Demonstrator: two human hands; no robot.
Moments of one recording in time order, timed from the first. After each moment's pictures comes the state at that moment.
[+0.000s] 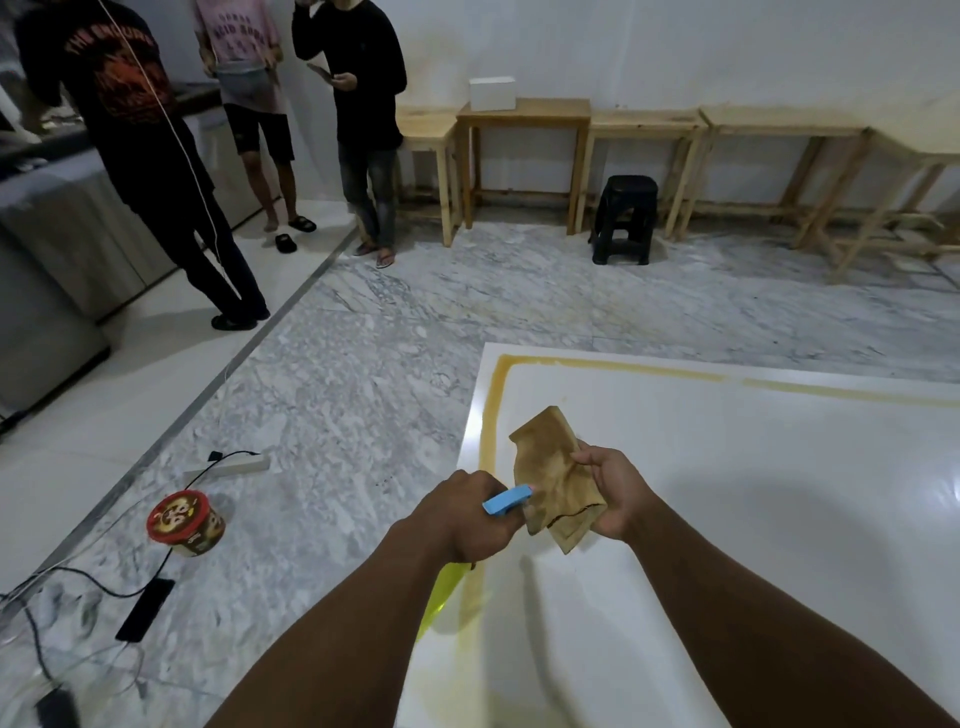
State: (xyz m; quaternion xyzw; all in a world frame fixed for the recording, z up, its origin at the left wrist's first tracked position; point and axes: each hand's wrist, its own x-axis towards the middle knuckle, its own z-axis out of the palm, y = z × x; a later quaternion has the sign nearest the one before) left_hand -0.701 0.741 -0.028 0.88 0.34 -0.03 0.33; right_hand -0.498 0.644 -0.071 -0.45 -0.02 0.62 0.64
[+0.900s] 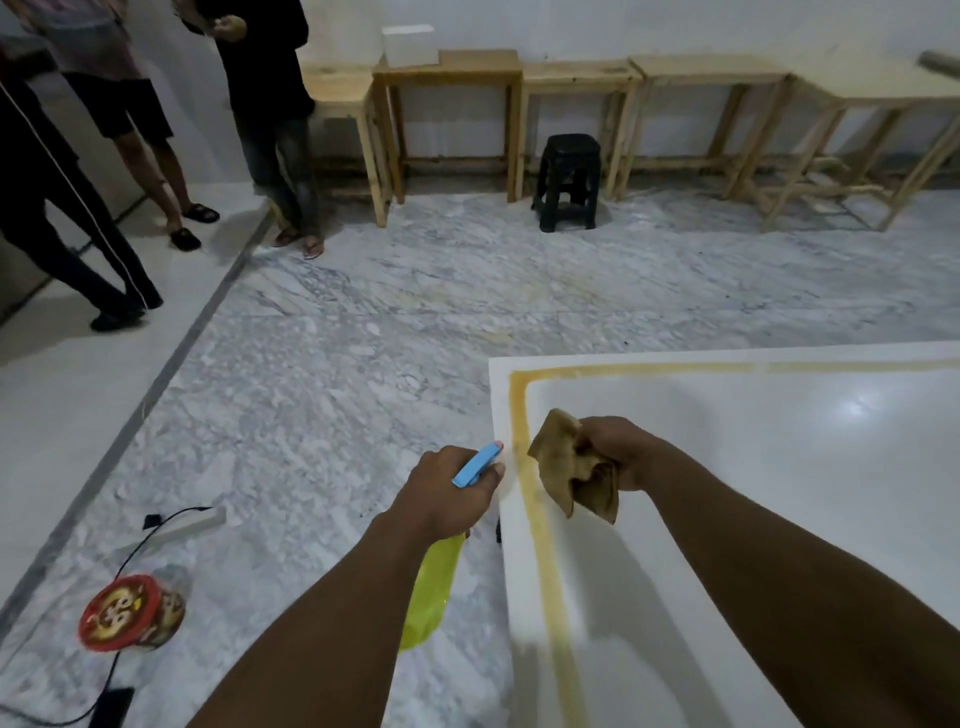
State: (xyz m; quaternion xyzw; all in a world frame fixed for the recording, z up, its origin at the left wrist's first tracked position) left_hand -0.672 0.954 -0.056 0.86 0.32 0.03 0.40; right_hand -0.450 0.821 -0.073 -0.73 -0.05 0.49 0.47
